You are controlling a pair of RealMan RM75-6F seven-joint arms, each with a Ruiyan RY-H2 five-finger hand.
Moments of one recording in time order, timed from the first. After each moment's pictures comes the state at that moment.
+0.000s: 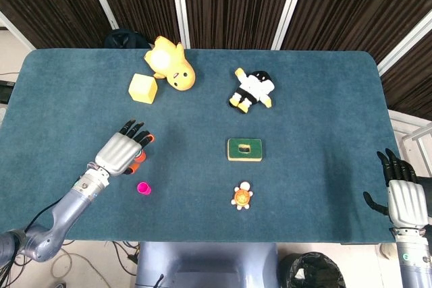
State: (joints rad) left arm -0.77 -1.24 -0.02 -1.72 1.14 0.94 0.52; right arm 0.09 -1.23 0.13 -1.52 -1.38 1.45 -0.03
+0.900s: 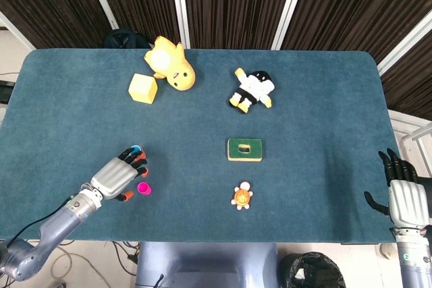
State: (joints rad) left arm -0.73 -1.18 0.07 -1.77 1.24 0.84 0.40; right arm 0.09 -1.23 0.13 -1.52 -1.37 1.45 -0.03
